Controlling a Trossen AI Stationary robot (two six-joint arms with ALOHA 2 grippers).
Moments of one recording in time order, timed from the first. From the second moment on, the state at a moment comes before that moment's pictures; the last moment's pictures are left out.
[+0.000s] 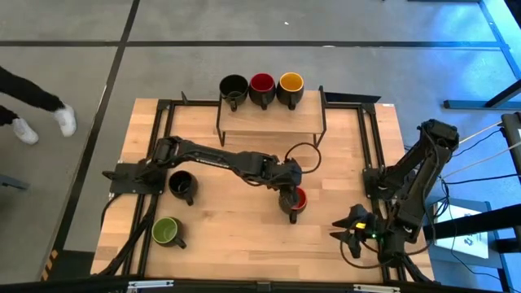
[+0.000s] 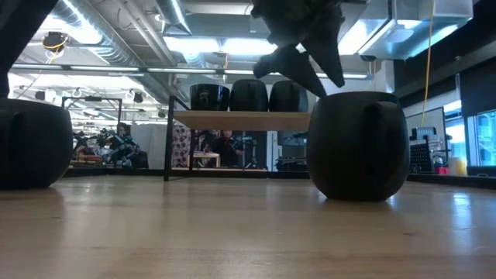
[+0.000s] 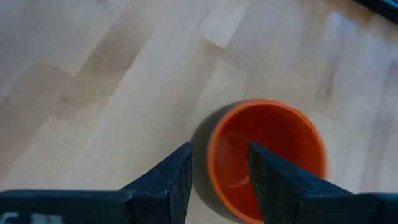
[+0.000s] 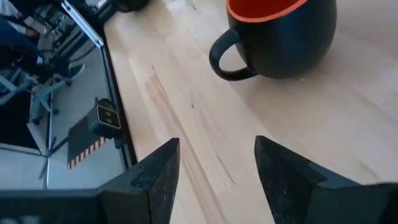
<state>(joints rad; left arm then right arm) -0.12 2.13 1.91 -0.73 -0.18 -0.57 1.14 1.29 0.76 -0.52 0.83 1.64</state>
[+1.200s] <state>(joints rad) -0.19 2.19 1.89 -0.66 0.06 -0.01 1.15 1.31 0.76 -0.55 0.85 1.65</state>
